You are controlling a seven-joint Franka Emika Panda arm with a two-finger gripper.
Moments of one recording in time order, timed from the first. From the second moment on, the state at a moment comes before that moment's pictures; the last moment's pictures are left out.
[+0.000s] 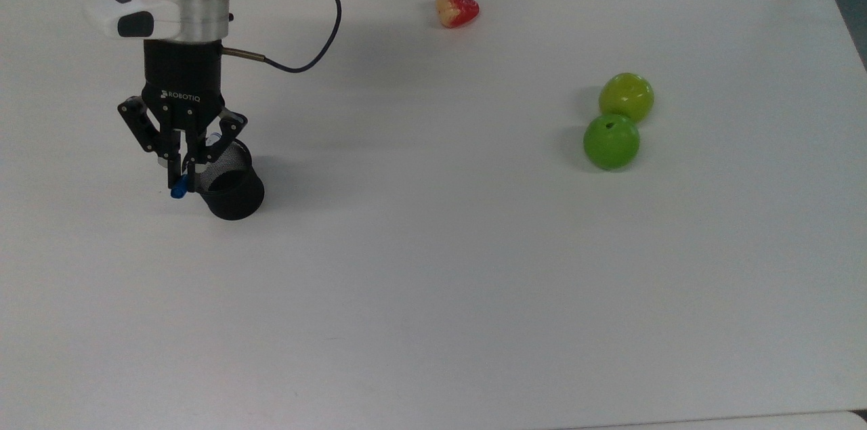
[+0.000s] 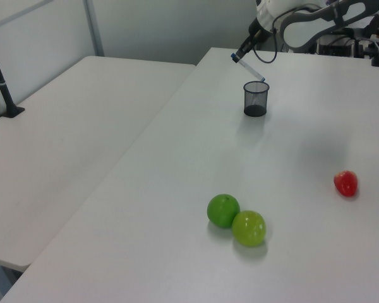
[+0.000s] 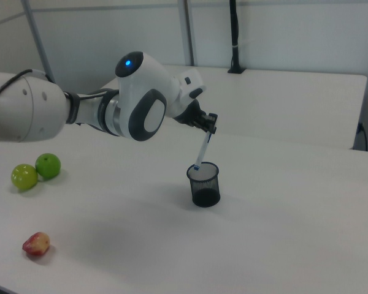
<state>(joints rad) -0.23 0.37 0.07 -1.72 -0.13 2.78 -0.06</state>
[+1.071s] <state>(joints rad) -0.23 0.43 0.07 -1.74 -0.13 2.85 -0.06</state>
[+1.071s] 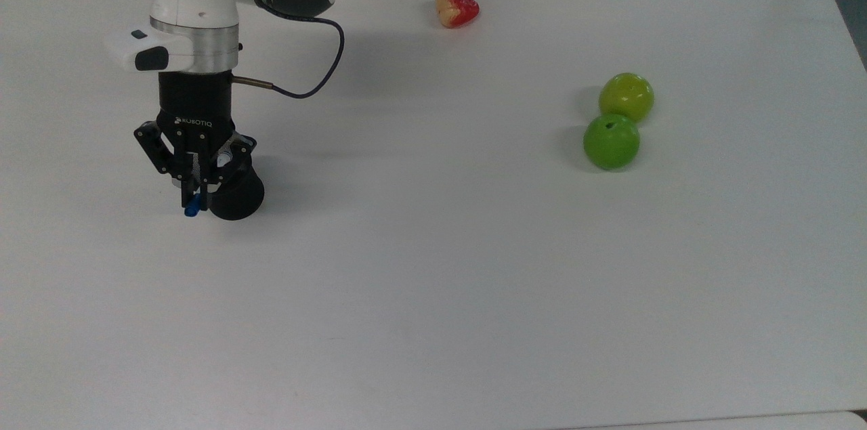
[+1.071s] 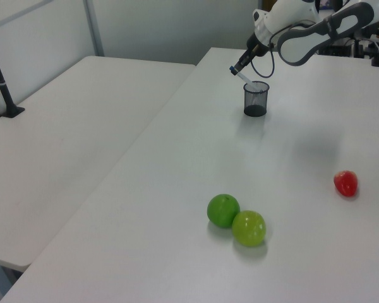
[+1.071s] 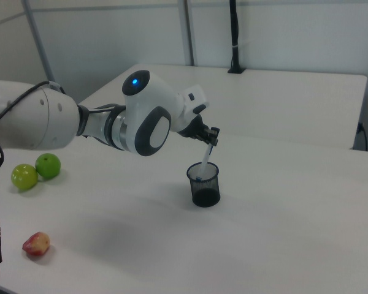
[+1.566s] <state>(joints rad) -0.23 0.43 0.07 -1.75 -0.13 2.85 -0.06</state>
